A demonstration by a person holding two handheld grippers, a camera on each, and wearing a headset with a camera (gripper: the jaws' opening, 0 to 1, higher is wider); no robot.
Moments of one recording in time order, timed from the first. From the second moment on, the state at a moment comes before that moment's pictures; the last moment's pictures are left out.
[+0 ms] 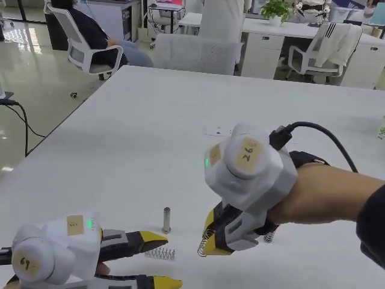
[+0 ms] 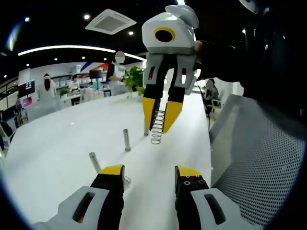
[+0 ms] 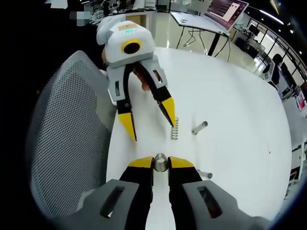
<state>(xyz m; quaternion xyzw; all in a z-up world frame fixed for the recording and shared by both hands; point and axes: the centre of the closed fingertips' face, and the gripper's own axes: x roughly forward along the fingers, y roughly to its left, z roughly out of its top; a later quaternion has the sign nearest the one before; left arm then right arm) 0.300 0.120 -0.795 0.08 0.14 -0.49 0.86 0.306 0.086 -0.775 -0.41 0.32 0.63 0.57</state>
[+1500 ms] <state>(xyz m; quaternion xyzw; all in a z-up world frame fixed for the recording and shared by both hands) 0.311 0.153 -0.797 0.07 0.14 -0.43 0.89 0.384 0.050 -0.760 -0.43 0.35 0.57 0.61</state>
